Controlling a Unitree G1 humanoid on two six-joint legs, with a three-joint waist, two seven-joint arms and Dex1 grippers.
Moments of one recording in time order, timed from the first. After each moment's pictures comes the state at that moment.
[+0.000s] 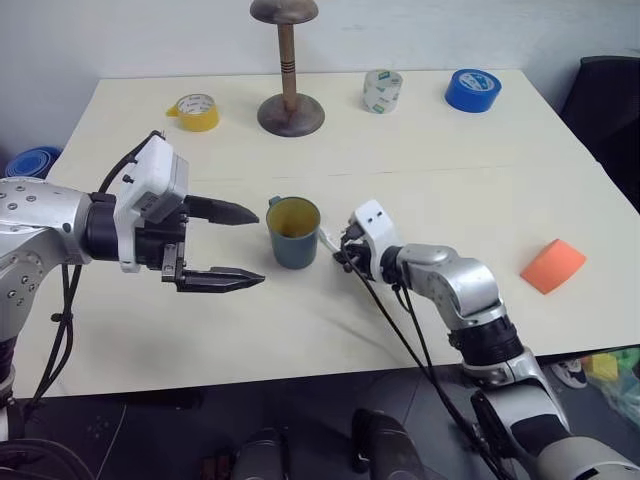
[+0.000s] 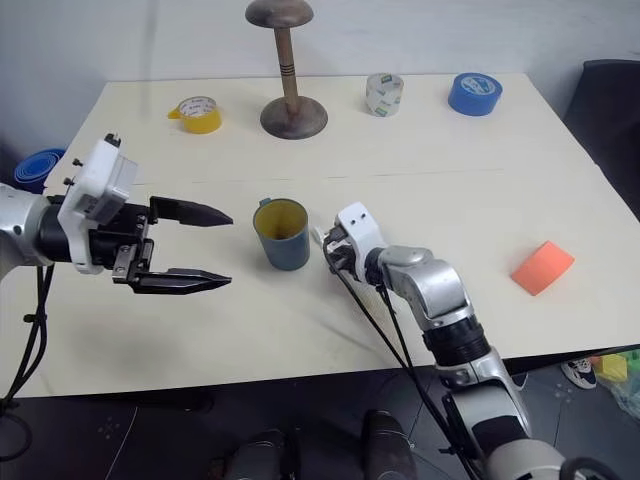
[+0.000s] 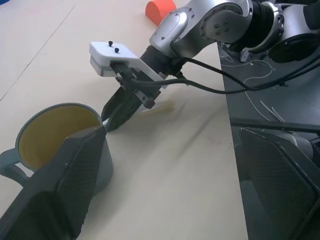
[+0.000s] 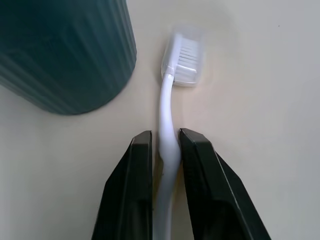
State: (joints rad) left arm -0.60 1.08 0.14 -0.38 -0.80 0.82 -1.09; right arm -0.70 -0.28 0.22 -0.01 0.25 0.98 0.46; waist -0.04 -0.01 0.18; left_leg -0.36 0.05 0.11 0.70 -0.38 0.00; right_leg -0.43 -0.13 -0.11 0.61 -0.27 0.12
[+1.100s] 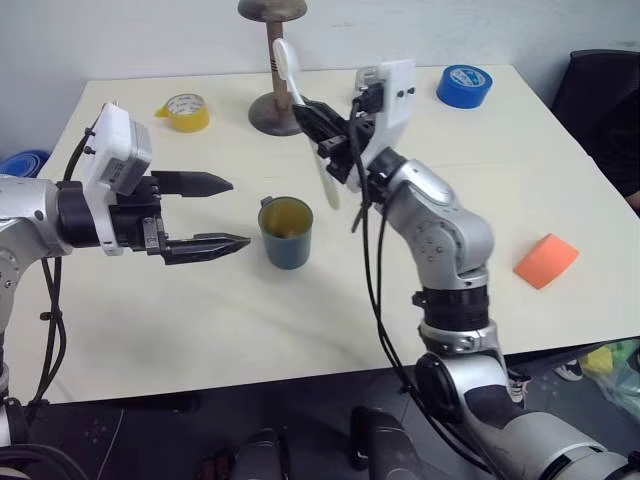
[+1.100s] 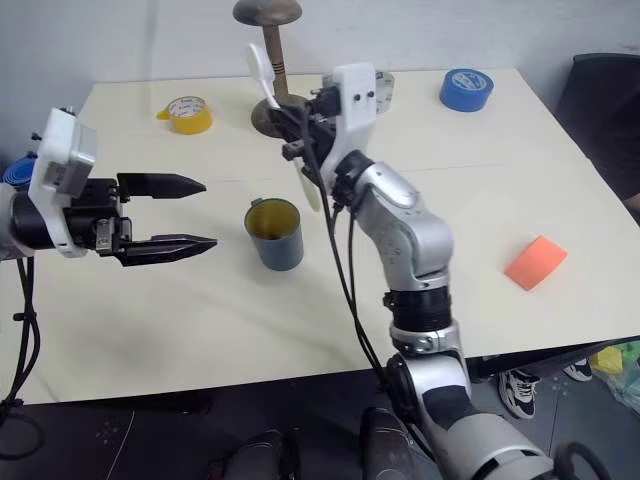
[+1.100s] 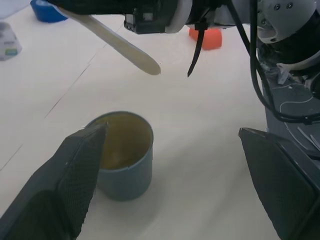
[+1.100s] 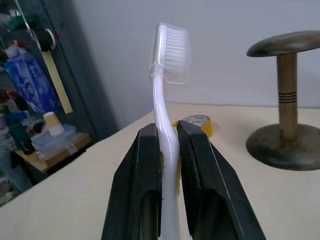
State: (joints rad) left arm -0.57 1.07 0.27 -0.34 -0.81 0.86 -0.97; right arm -0.96 0.06 -0.07 0.03 0.41 0.59 0.38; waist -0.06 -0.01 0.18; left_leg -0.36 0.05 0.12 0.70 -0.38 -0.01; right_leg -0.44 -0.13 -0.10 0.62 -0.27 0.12
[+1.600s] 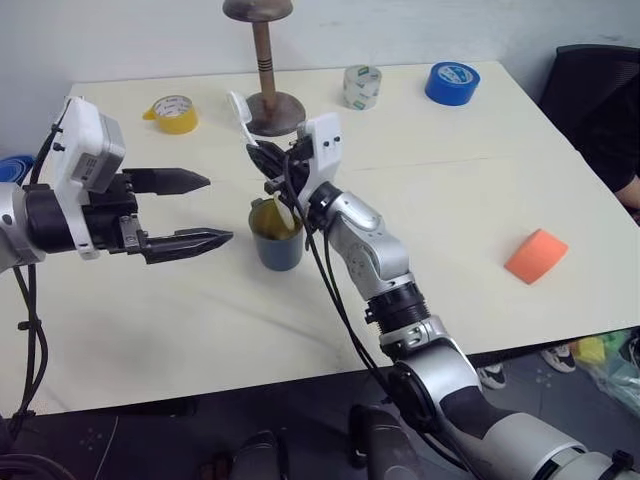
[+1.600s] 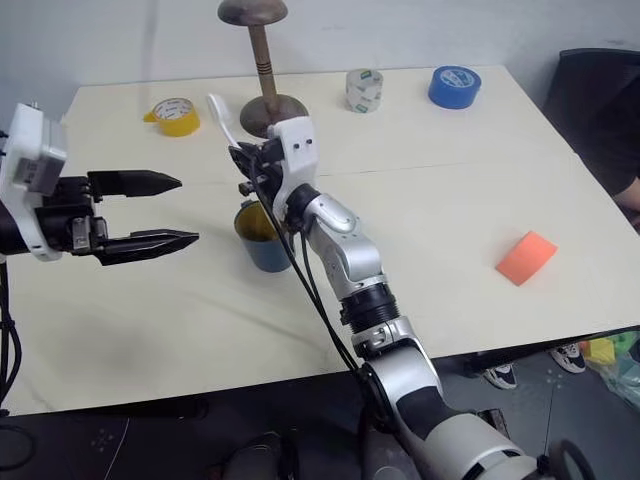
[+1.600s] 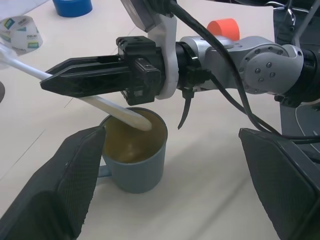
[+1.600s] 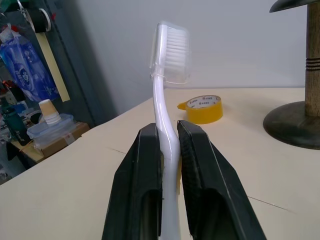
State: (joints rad) left arm -0.50 1.10 0.38 -0.39 -0.85 0.94 -0.91; right arm -0.99 0.18 0.03 0.51 0.29 0.13 0.44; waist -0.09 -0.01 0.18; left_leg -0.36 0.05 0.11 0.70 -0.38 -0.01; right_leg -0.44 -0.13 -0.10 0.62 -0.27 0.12
